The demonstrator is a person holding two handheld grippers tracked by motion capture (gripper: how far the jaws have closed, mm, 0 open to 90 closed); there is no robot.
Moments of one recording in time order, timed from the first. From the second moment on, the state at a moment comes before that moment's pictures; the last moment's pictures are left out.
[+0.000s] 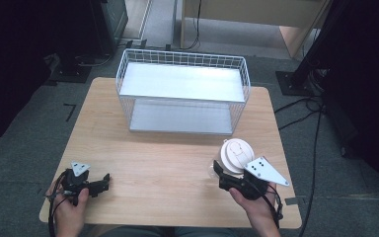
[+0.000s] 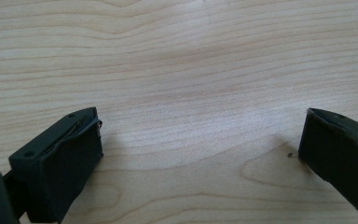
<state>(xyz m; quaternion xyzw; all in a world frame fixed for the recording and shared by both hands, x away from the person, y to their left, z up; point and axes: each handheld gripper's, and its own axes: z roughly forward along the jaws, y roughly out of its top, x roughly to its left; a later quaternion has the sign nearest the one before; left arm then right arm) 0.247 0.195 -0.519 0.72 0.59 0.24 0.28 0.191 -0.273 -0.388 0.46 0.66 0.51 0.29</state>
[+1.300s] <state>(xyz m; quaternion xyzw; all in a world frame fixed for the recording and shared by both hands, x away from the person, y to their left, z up) 0.247 0.194 -0.519 0.72 0.59 0.24 0.28 0.276 -0.238 -0.296 0.44 0.62 0.54 0.37</state>
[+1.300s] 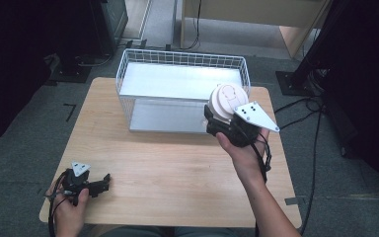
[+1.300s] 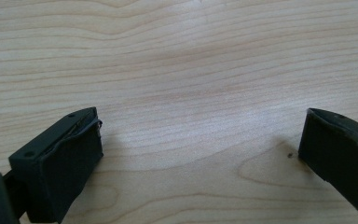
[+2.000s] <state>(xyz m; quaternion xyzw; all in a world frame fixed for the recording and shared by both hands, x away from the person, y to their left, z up) 0.247 0.194 -0.519 0.72 0.59 0.24 0.28 0.339 -0.223 -0.284 0.46 0.61 0.52 0.38</state>
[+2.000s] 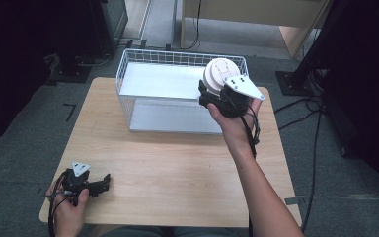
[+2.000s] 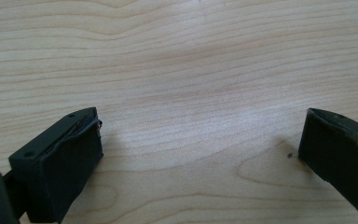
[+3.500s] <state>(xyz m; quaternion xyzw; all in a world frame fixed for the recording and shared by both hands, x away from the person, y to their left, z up) 0.247 0.194 -0.519 0.72 0.58 0.24 0.28 0.436 -0.206 -0.290 0.48 0.58 0.52 0.40</state>
